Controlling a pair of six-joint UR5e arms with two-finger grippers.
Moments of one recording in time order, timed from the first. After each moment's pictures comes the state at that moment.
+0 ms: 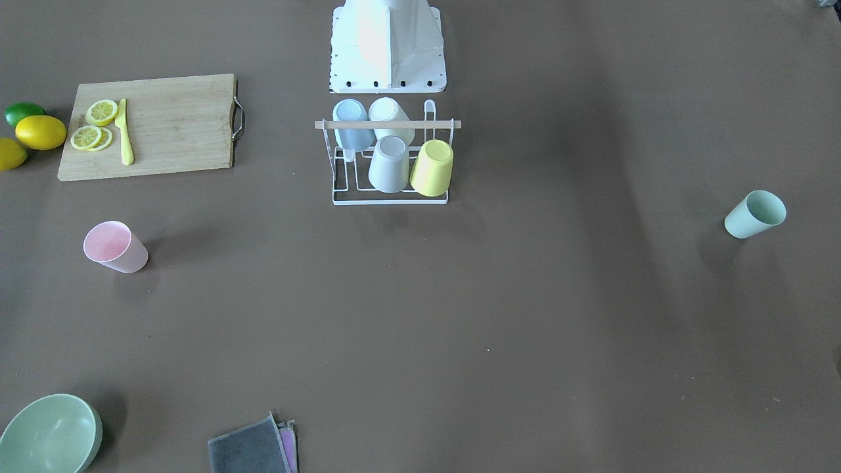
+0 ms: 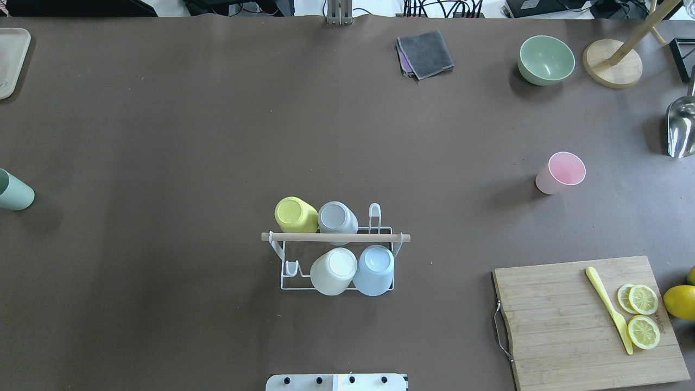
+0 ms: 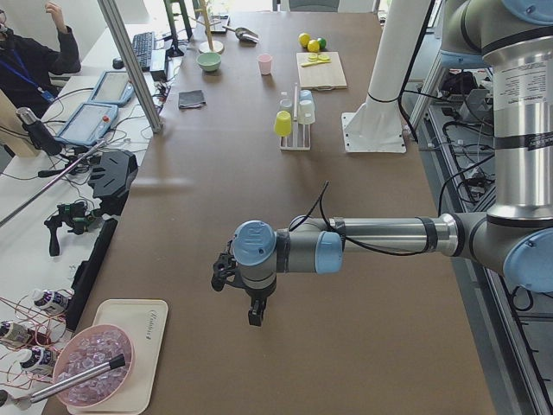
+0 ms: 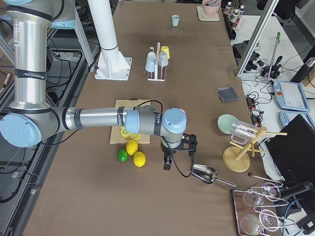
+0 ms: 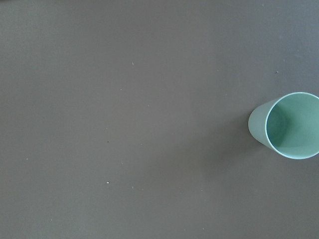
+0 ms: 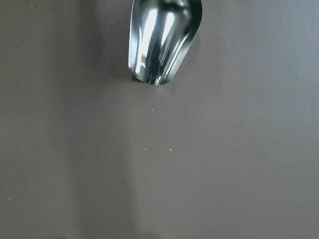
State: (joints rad) left arm -1.60 -1.43 -1.68 -1.59 -2.36 0.17; right arm 1.59 -1.64 1.75 -1.72 2.34 0.01
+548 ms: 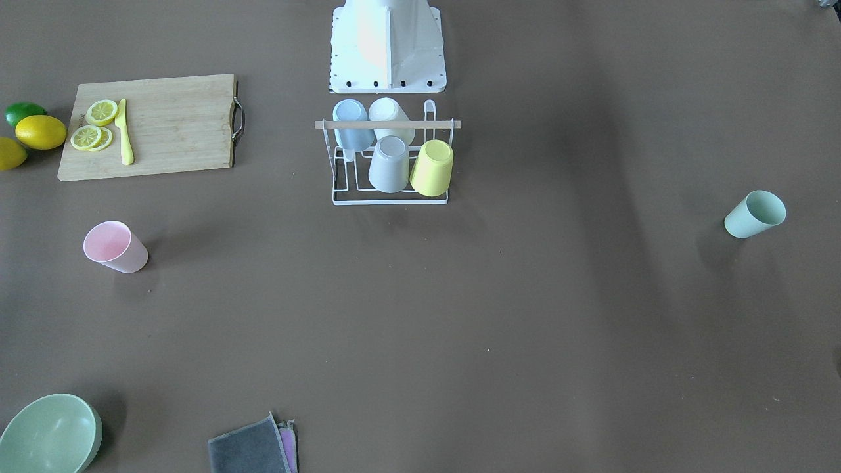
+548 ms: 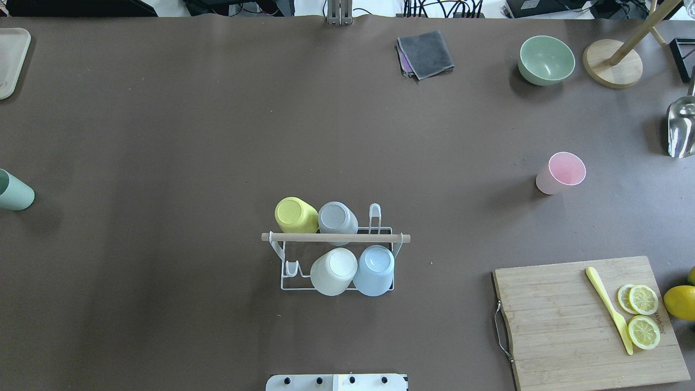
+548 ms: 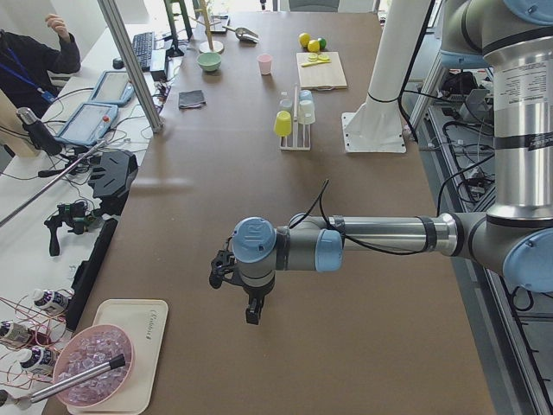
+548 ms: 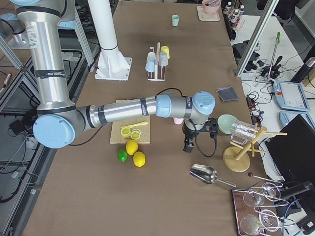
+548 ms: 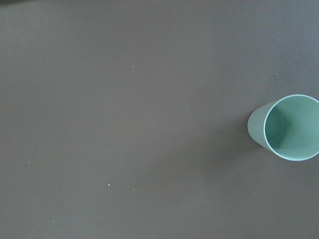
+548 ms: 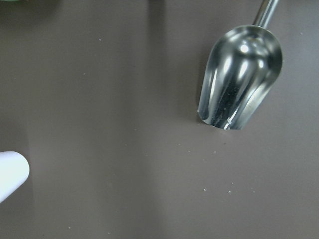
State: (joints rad) left arm -1.61 -1.44 -1.69 -1.59 -2.36 0.18; right arm 1.48 -1.41 1.66 -1.86 2.36 0.04
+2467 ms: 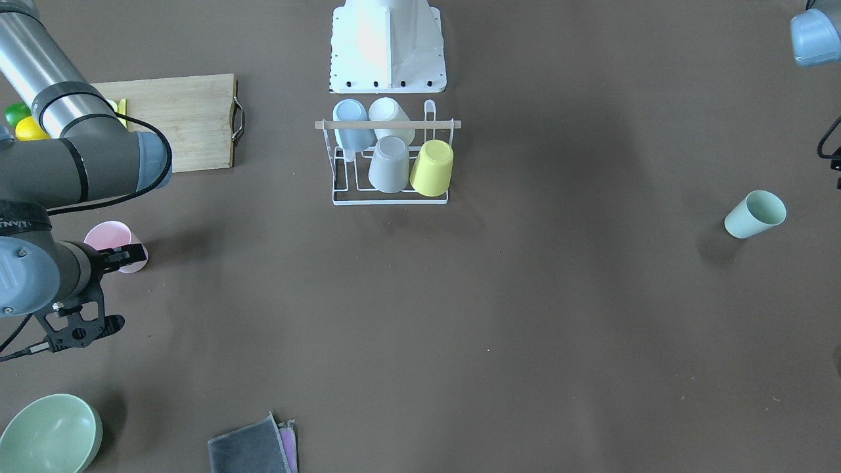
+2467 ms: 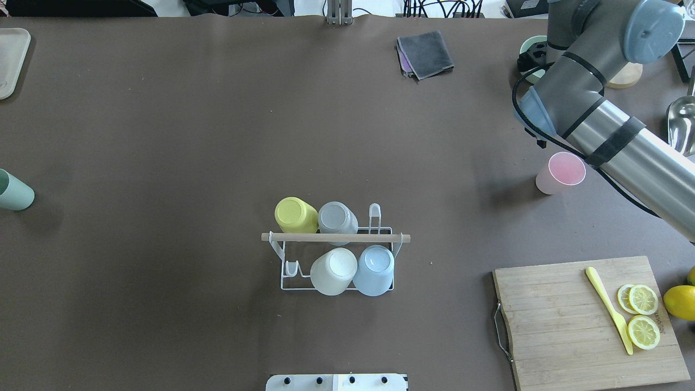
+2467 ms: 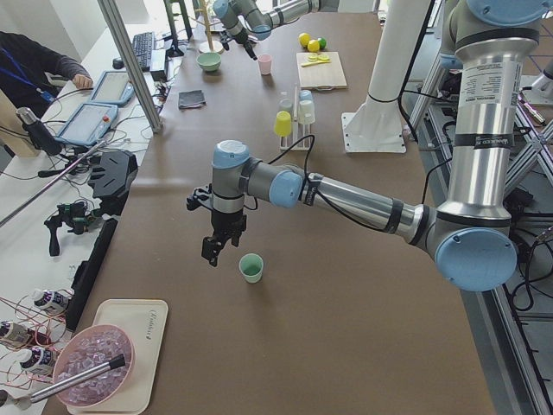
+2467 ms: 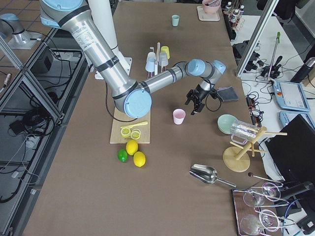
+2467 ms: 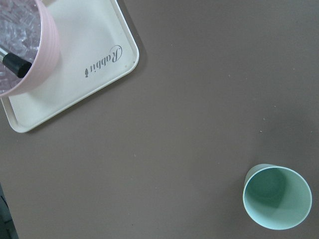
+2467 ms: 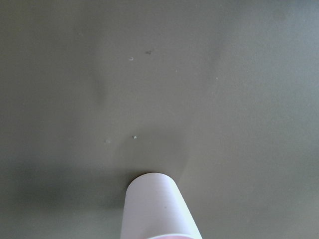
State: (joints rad) left arm -1.31 -1.61 -1.83 -1.56 -1.98 0.18; right arm 1.01 -0.90 1.33 -2.15 2.12 0.01
